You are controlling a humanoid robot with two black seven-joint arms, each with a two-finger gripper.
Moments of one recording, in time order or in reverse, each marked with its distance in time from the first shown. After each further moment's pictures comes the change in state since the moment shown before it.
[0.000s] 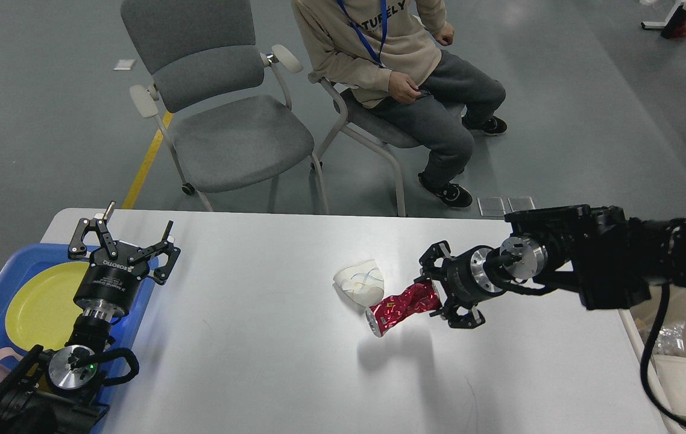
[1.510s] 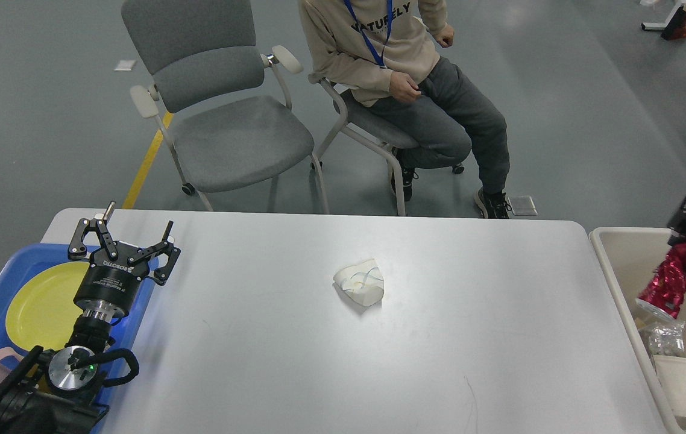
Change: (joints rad) left arm 0.002 0.000 0.000 0.000 0.000 0.000 -0.001; right arm 0.270 -0.401 -0.775 -0.135 -0.603 0.437 0.358
